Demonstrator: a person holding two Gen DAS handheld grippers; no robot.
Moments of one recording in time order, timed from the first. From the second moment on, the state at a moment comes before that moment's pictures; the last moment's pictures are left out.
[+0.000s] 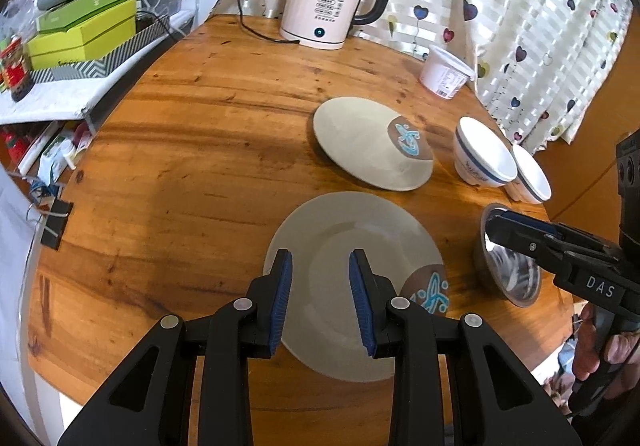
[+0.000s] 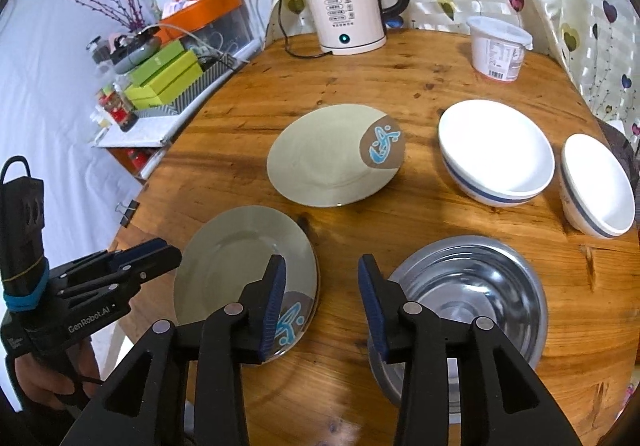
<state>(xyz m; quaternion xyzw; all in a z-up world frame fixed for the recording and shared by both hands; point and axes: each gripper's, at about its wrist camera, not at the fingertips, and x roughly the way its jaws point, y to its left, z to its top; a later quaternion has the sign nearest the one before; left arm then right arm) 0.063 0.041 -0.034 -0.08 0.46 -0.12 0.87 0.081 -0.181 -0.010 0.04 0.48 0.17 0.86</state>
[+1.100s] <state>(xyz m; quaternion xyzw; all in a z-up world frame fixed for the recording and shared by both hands) 0.113 0.029 -0.030 -0.06 0.47 -0.15 0.87 0.119 -0.195 -0.018 0.08 0.49 0.15 0.86</state>
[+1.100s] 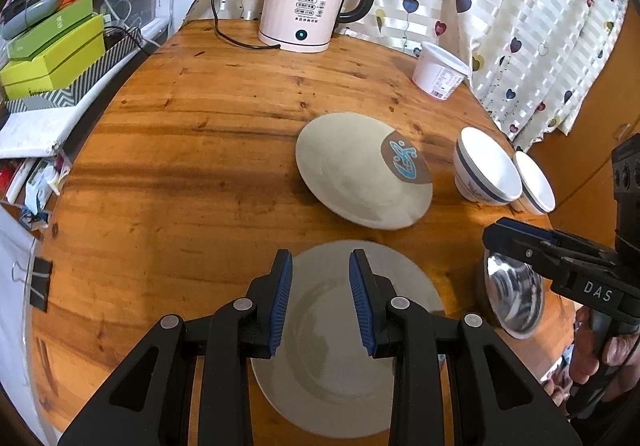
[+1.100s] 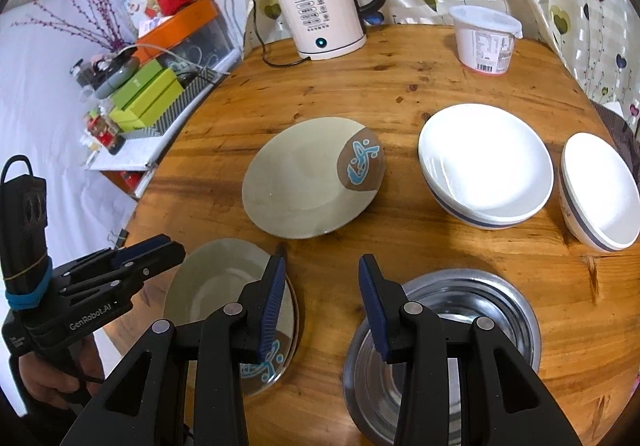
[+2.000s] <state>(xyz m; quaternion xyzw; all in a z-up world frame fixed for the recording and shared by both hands) 0.200 0.027 -0.053 -0.07 0.50 -0.17 0.85 0.177 -0.201 -0.045 0.14 0.52 0.12 0.83</state>
